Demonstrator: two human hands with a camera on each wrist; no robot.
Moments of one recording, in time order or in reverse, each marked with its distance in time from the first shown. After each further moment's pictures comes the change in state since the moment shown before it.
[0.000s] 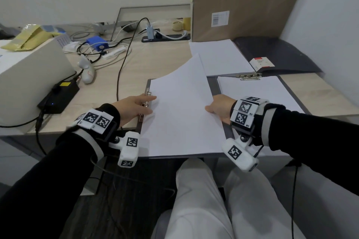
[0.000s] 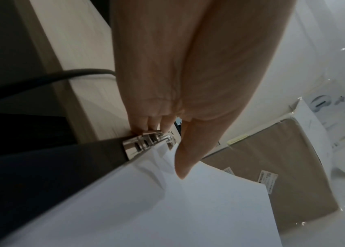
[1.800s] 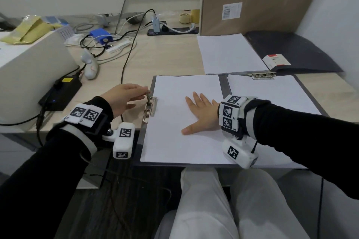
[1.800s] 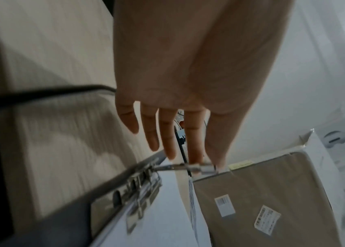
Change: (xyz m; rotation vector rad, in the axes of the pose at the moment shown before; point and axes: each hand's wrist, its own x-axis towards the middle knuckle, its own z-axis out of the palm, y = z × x) left_hand 0.015 -0.003 -0.034 -0.214 0.149 -0.027; right_hand 0.062 -0.026 0.034 -0.166 -0.001 -0.311
